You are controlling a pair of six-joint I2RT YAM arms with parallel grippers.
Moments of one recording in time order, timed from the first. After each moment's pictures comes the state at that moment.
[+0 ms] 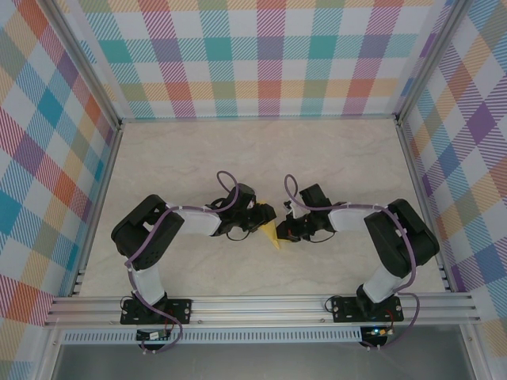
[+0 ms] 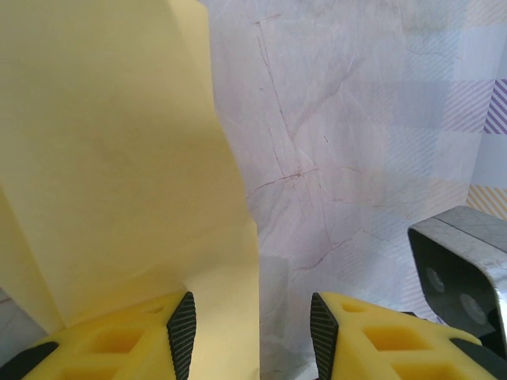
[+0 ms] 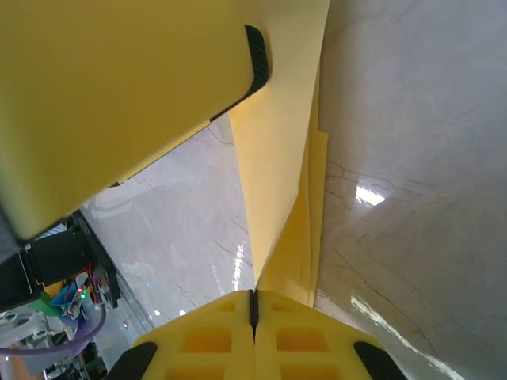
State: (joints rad) left arm -0.73 1.82 0.84 0.21 0.31 -1.13; right arm 0.52 1.65 0.68 -0.13 -0.76 0.58
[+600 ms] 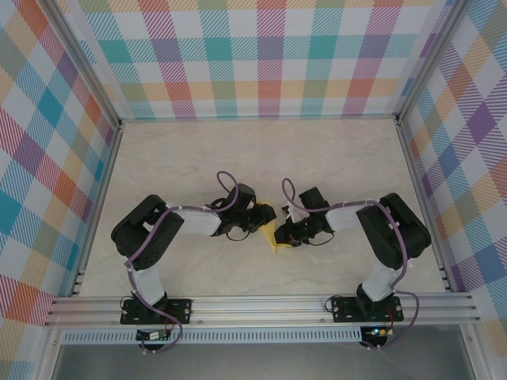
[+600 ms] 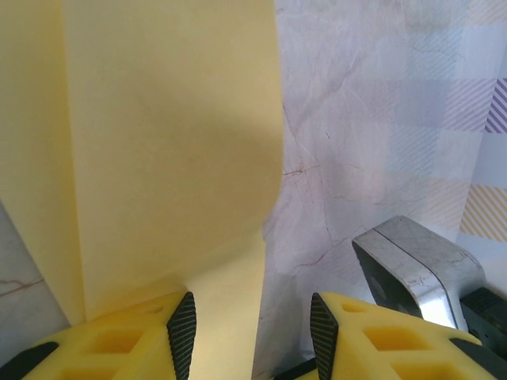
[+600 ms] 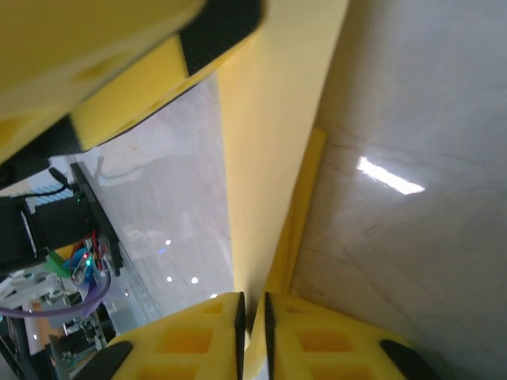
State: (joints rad) left arm -0.73 1.82 0.84 0.21 0.31 -1.13; right arm 0.52 1.71 0.67 -0.12 -0.86 0.51
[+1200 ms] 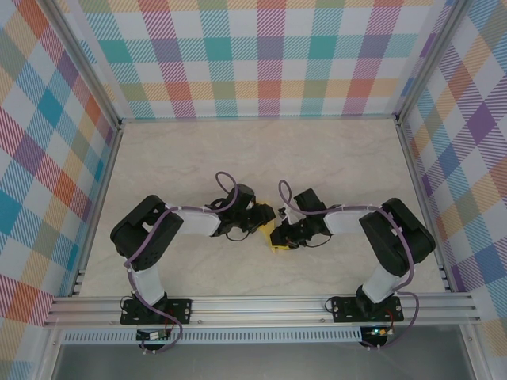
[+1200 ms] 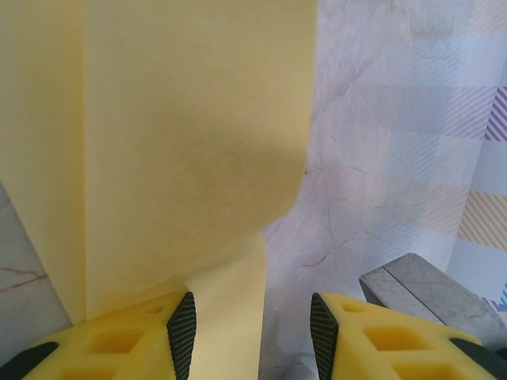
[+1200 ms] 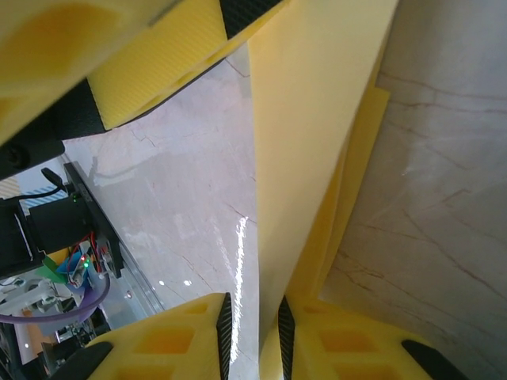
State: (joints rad) left arm -0.73 1.81 0.83 0.21 0.30 -1.15; right arm 0.58 1.66 0.67 -0.13 -0.79 0.59
